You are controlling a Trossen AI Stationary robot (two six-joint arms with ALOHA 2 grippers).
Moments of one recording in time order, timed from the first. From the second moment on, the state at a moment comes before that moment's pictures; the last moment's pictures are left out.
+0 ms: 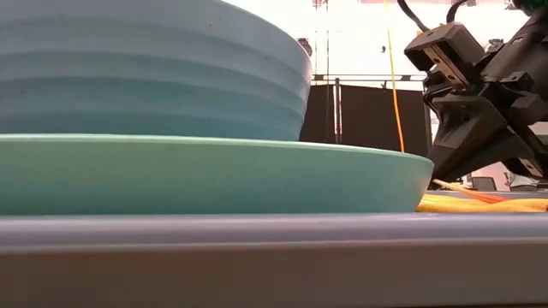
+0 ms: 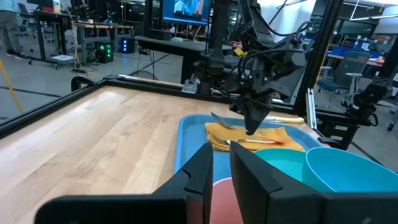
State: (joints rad) left arm -0.06 0.20 0.02 0.16 -0.05 -0.16; right arm 0.57 1.54 0.63 -0.05 0.45 1.77
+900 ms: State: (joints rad) left arm -0.06 0.20 0.02 0.16 -0.05 -0.16; right arm 0.59 1.52 0.63 -0.15 0.33 1.79
